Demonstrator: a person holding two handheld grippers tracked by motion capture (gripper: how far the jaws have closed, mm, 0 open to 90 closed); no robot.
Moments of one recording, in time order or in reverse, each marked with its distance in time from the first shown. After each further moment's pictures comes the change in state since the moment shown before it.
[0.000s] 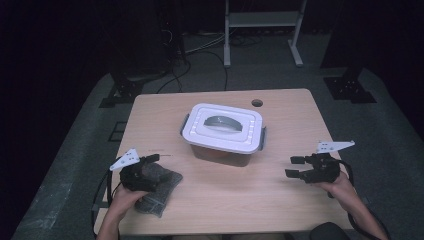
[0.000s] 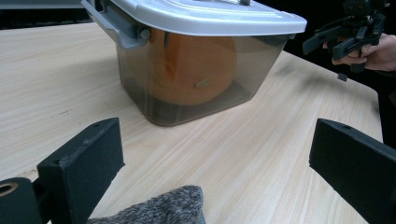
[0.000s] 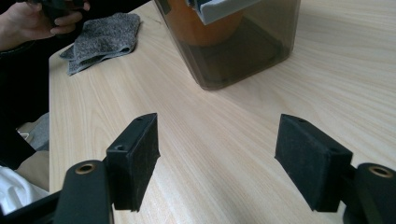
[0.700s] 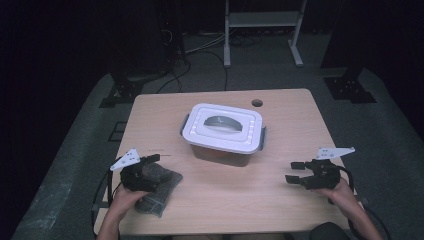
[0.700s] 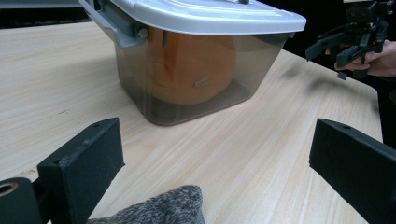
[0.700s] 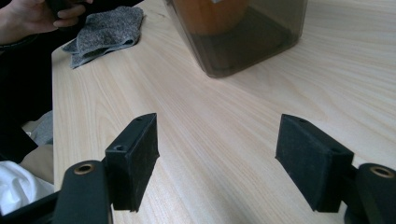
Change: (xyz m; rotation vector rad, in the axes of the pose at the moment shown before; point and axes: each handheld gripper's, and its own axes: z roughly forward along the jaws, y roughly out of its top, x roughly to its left) left arm 0.000 0.000 0.001 0.006 -0.003 0.005; right arm 0.007 -0.015 0.001 0.000 0.006 0.009
